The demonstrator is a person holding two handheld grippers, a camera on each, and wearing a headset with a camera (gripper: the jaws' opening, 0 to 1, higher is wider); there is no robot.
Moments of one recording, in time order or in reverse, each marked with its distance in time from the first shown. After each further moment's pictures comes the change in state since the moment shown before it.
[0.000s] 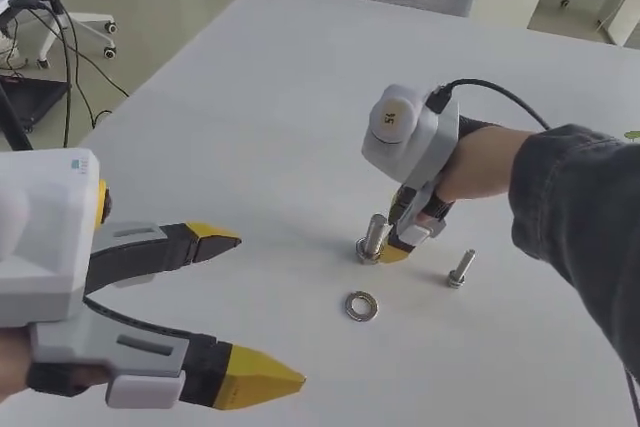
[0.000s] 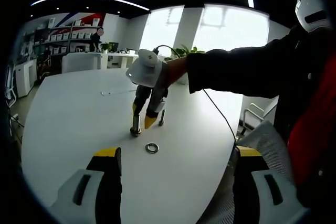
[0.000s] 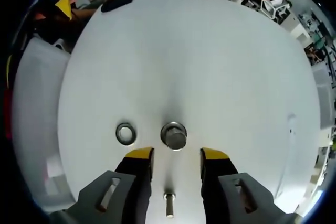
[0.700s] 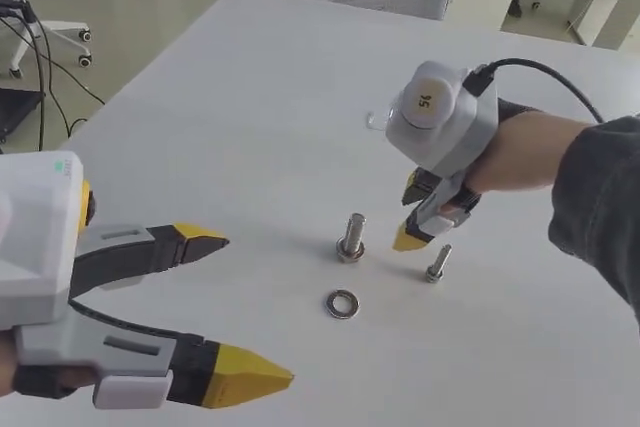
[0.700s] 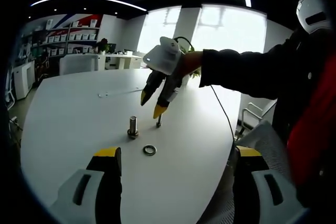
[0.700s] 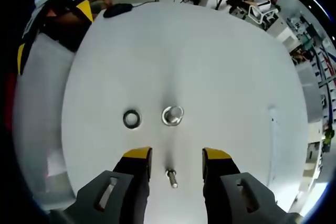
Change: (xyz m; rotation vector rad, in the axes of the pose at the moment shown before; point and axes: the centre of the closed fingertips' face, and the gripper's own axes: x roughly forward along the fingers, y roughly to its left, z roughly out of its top) left arm 0.004 -0.004 0.003 0.015 -0.001 -0.018; right arm -0.048 0.012 -0.024 0.017 -0.057 -0.107
